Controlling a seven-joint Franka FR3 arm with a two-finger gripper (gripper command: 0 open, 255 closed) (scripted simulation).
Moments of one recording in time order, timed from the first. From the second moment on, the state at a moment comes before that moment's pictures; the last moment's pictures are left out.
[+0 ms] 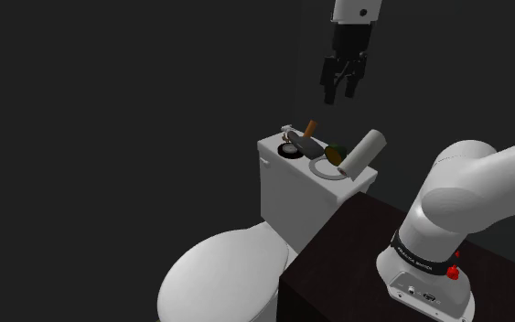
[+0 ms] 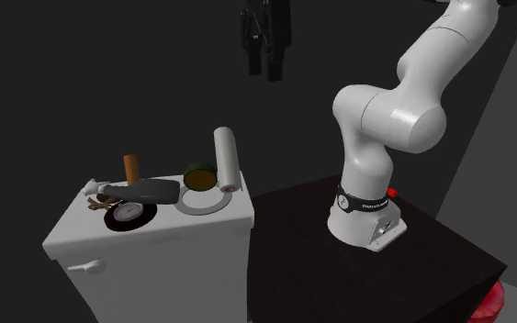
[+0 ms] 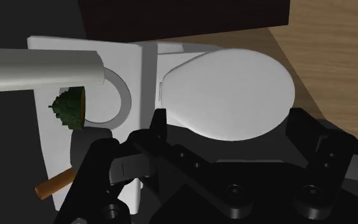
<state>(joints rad) 0.00 -0.82 -0.04 -2.37 0.03 1.51 0.06</state>
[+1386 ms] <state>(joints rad) -0.13 -0.39 -0.21 -2.49 -0.25 1.99 -0.10</state>
